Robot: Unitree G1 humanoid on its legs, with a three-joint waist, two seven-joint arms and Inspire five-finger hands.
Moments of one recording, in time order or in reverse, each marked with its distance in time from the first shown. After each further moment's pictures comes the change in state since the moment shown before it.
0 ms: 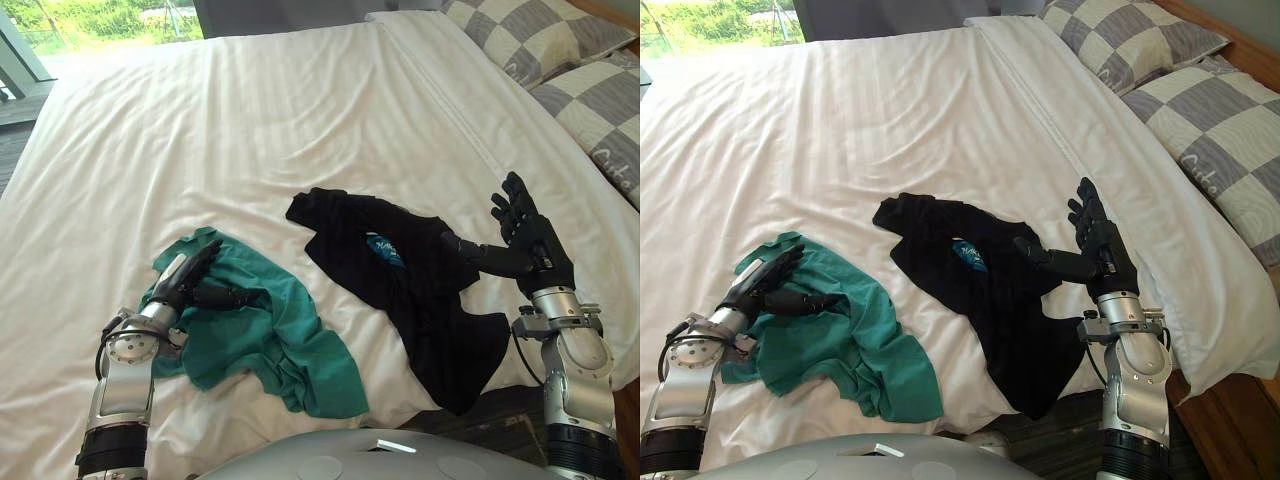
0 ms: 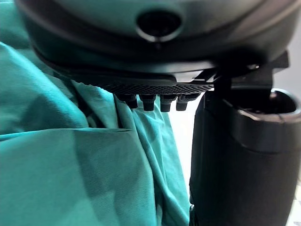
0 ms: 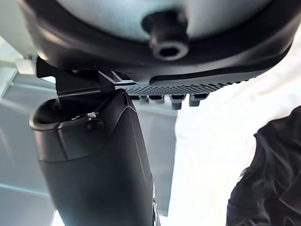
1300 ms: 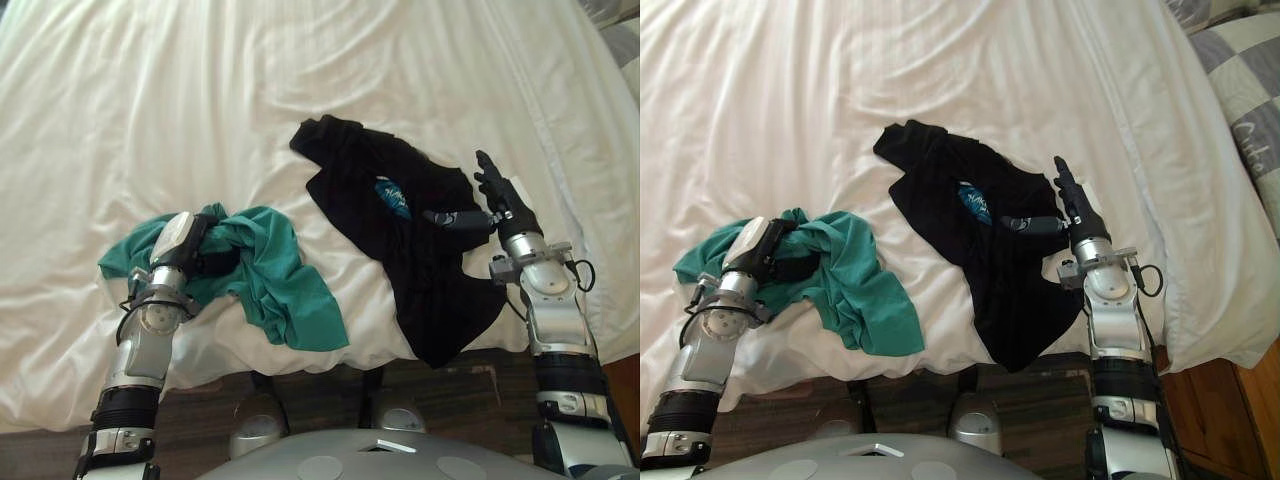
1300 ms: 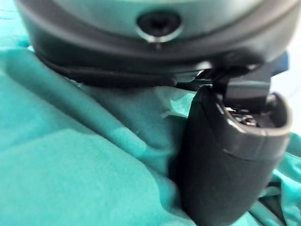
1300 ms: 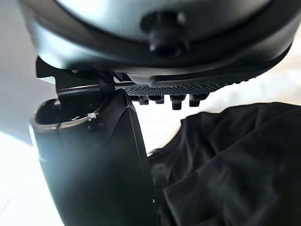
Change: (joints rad) left arm -0.198 0.068 -0.099 0.127 0.289 -0.209 0.252; right arm -0.384 -0.197 0.191 0.259 -0.284 0.207 -0.169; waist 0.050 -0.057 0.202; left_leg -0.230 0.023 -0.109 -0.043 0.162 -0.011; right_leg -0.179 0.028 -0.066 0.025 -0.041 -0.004
